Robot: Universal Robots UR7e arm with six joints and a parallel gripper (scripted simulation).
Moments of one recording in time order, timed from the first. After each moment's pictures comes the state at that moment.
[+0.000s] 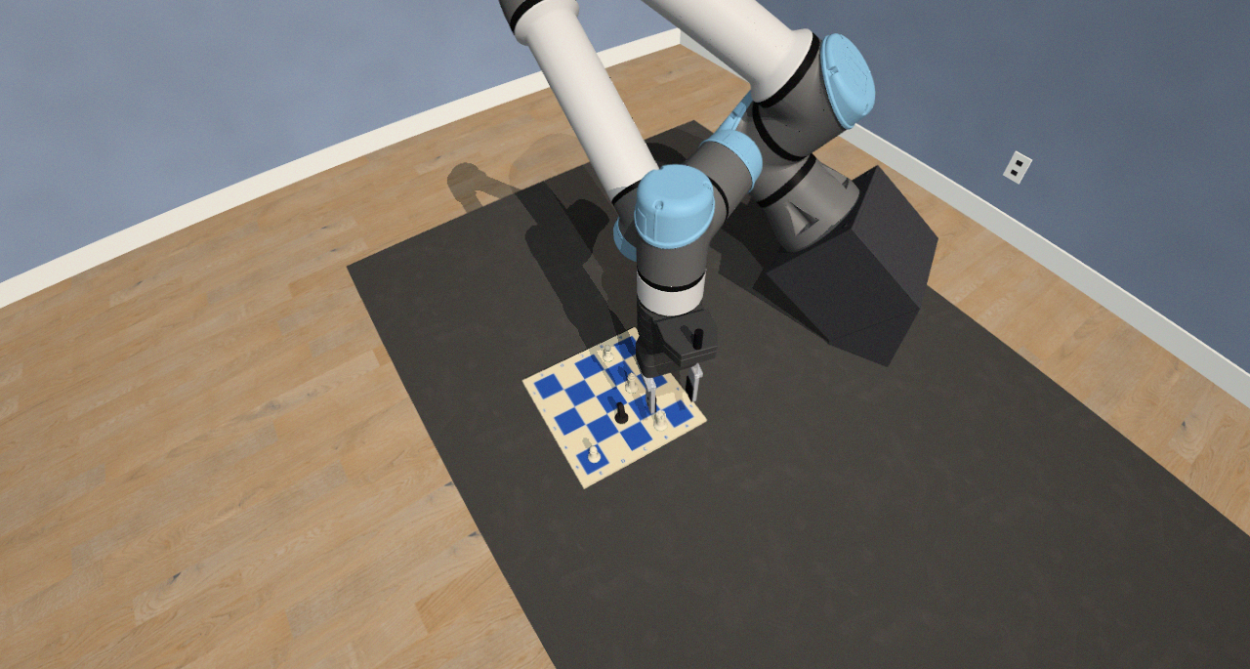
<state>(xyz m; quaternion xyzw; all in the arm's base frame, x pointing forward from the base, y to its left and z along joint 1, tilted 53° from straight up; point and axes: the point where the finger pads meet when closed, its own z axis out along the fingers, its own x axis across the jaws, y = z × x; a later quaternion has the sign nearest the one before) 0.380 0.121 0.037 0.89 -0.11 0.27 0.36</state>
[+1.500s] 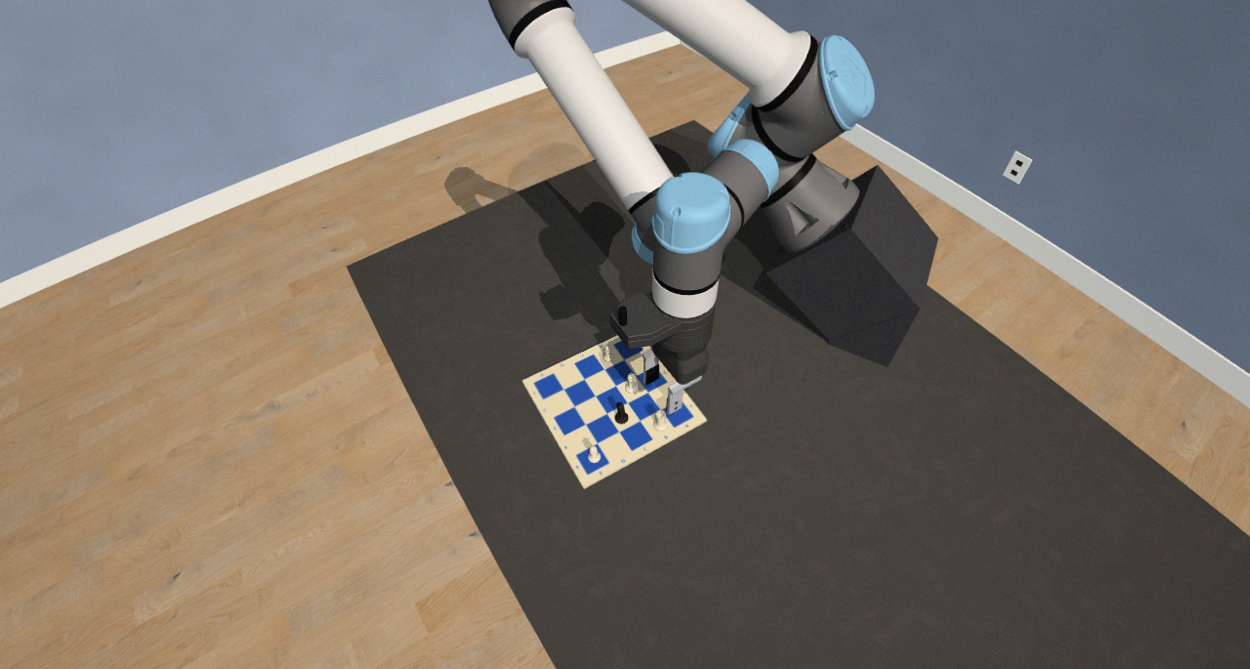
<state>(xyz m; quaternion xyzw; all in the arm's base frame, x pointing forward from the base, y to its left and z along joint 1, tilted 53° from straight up) 0.381 0.091 0.042 0.64 -0.63 0.43 0.12</state>
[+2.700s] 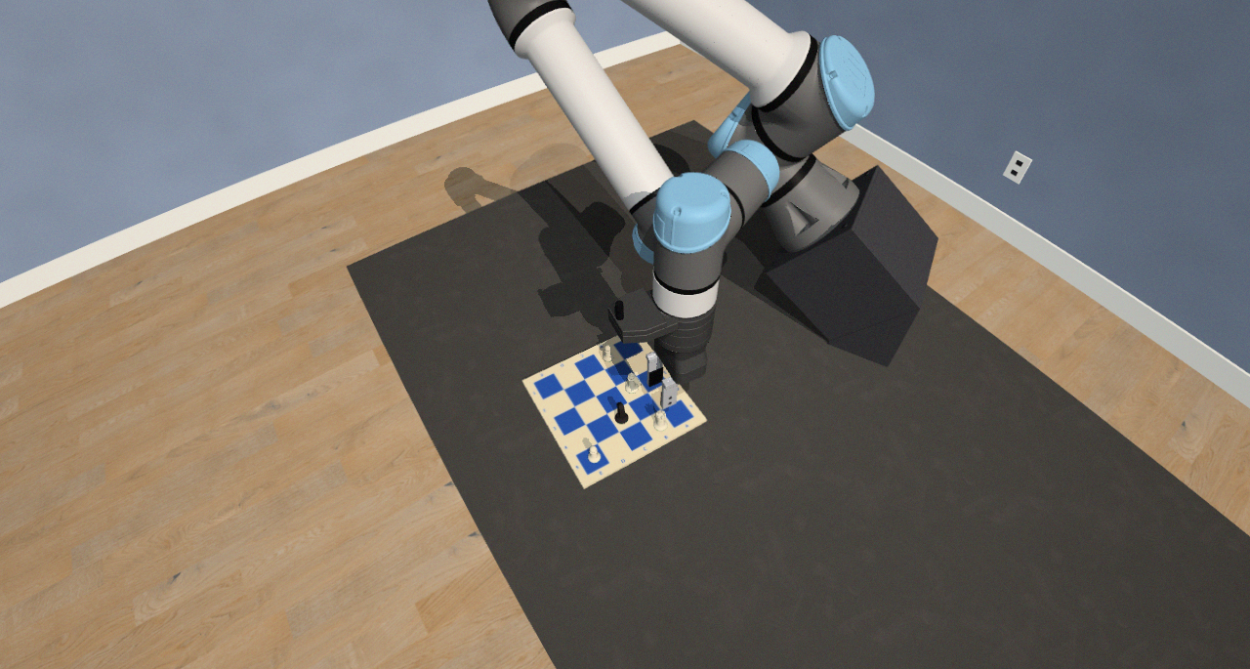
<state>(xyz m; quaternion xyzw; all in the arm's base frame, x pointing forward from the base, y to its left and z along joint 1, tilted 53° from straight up) 0.380 0.088 0.044 0.60 -0.66 0.44 0.09</state>
